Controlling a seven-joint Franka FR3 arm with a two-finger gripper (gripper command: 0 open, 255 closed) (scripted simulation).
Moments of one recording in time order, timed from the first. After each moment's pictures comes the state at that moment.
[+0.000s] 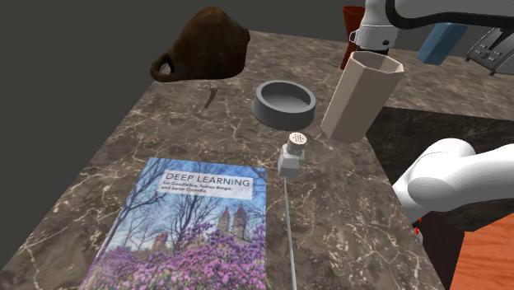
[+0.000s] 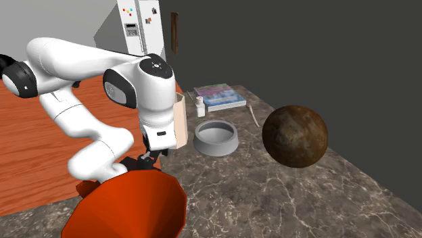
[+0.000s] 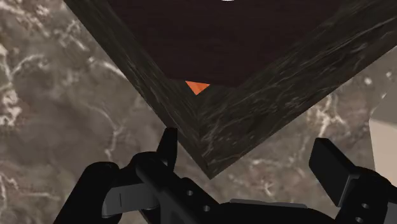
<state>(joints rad) 0.00 -0.74 -0.02 -2.43 0.02 1.48 -0.10</state>
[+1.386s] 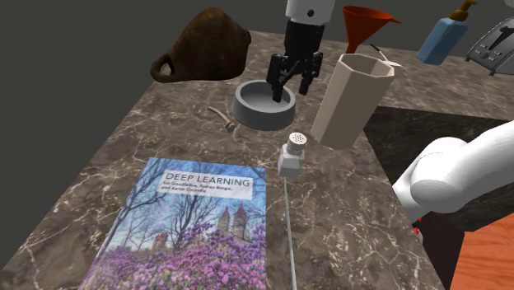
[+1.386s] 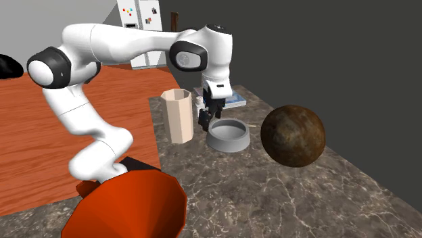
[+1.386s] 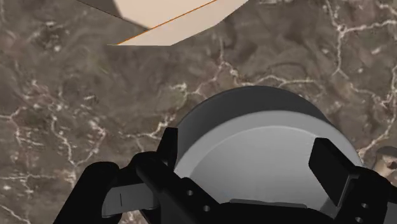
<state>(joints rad) 0.07 -0.40 0.32 -2.03 0.24 1.59 0.44</state>
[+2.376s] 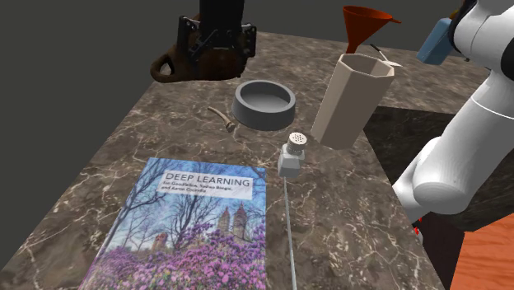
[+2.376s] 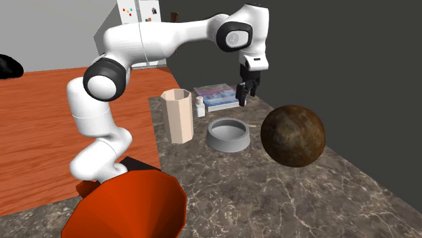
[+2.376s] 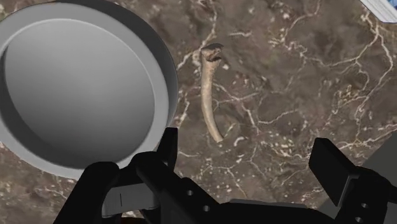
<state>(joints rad) 0.14 0.09 0.53 -1.44 0.06 1.58 0.89</state>
